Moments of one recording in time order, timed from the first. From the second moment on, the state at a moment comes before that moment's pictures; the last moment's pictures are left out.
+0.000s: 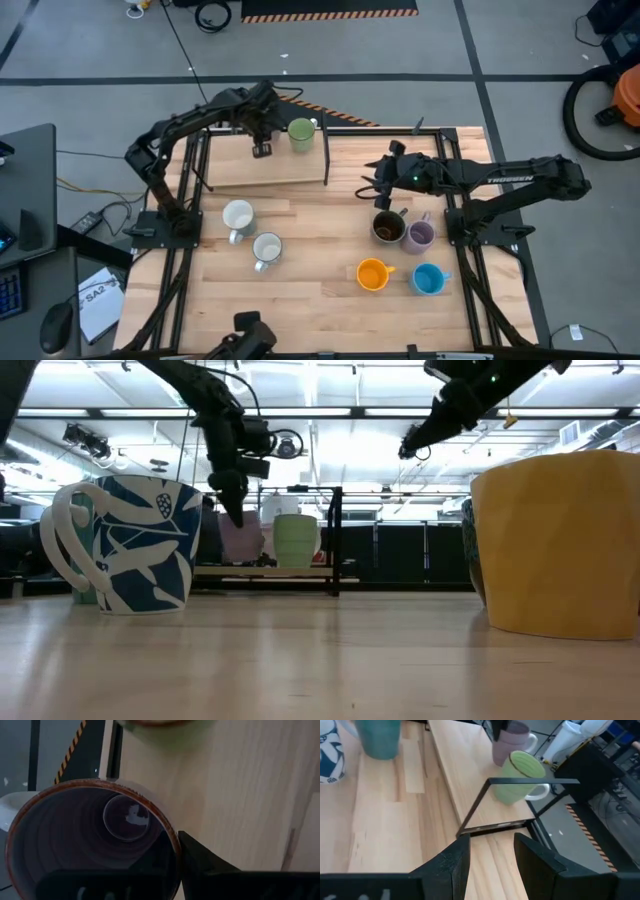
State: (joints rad) left arm 0.77 1.75 1.45 -0.91 0.00 0.64; right arm -0.08 1.09 0.82 -0.27 0.37 -0.19
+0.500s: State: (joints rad) left arm 0.76 1.88 1.60 -0.98 0.05 0.64; right arm -0.09 1.09 0.81 -0.24 0.31 -0.20
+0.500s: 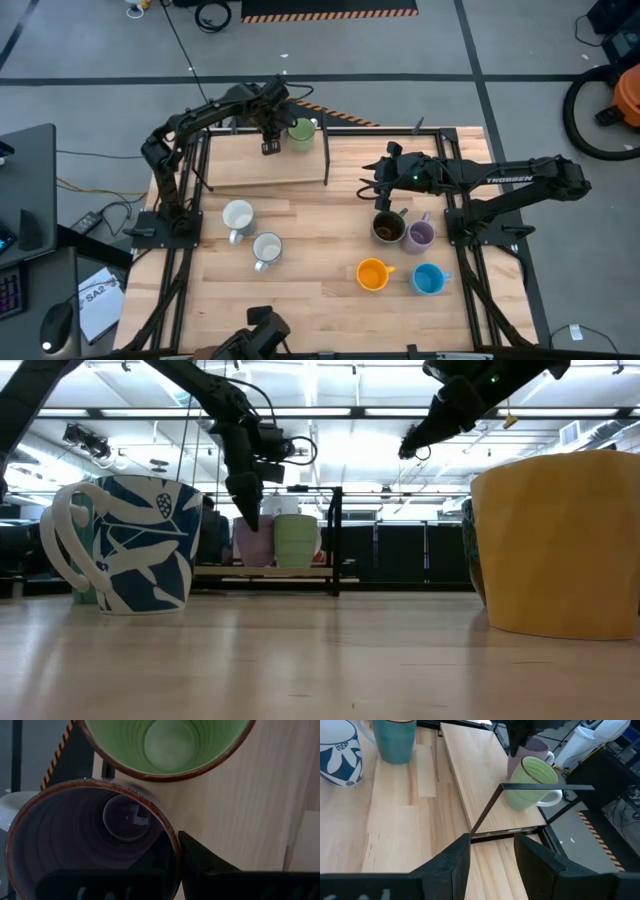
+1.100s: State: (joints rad) left arm 0.75 1.90 1.61 -0.99 0.10 0.59; right arm -0.09 1.09 0.81 -0.22 0.29 -0.20
